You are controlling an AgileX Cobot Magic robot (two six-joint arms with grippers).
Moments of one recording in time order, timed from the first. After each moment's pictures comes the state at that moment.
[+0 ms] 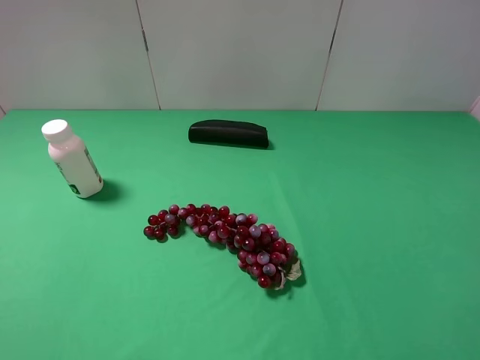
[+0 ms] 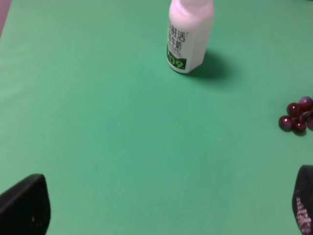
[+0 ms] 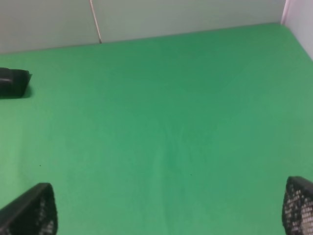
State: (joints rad) left arm 0.06 0.34 -0.74 0.01 1.13 -0.01; right arm -0.08 0.00 -0.49 0.06 1.02 0.04
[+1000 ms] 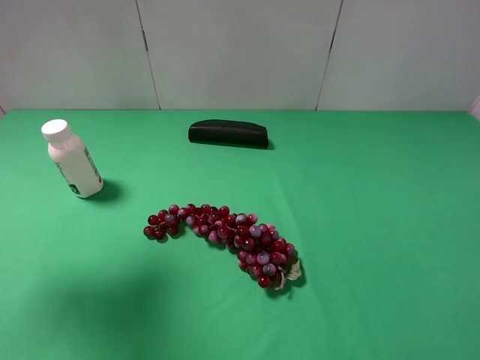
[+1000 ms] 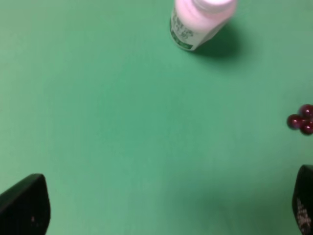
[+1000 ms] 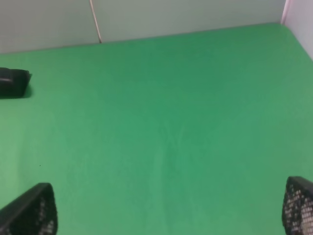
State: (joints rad) left arm 0.03 1.13 -1.11 0.02 1.16 -0.10; right arm -0.08 0.00 -0.49 0.06 1.02 0.04
